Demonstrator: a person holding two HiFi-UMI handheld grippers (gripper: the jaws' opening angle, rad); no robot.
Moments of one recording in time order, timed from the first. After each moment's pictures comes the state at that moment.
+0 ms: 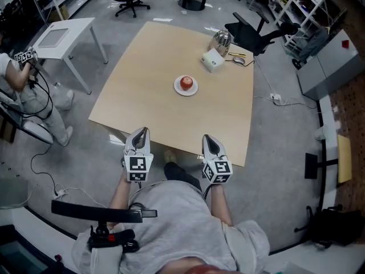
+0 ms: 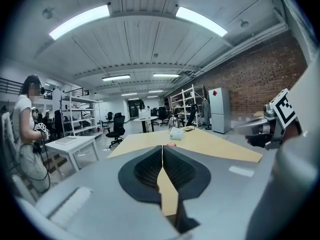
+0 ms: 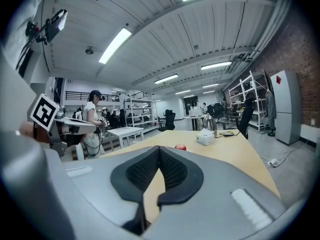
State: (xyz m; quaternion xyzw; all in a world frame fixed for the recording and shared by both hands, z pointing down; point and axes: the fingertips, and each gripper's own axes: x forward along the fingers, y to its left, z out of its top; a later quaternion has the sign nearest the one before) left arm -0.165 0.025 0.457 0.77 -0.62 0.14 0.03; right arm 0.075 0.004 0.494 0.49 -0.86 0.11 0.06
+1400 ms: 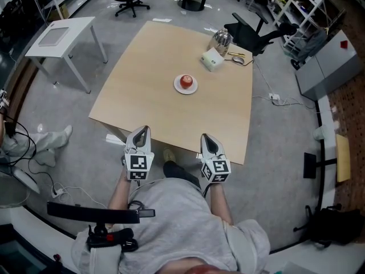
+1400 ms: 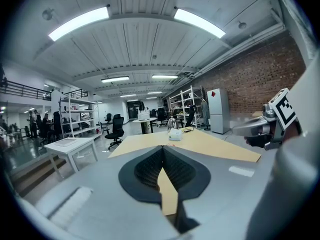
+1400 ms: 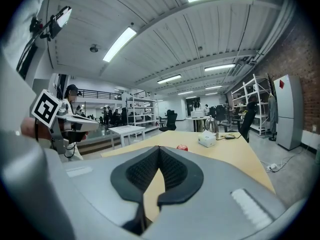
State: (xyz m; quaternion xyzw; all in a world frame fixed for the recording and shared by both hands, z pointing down) left arm -0.163 0.039 0.445 0.77 -0.62 0.14 0.02; right arm 0.065 0.021 0.483 0.48 -0.87 0.09 0.07
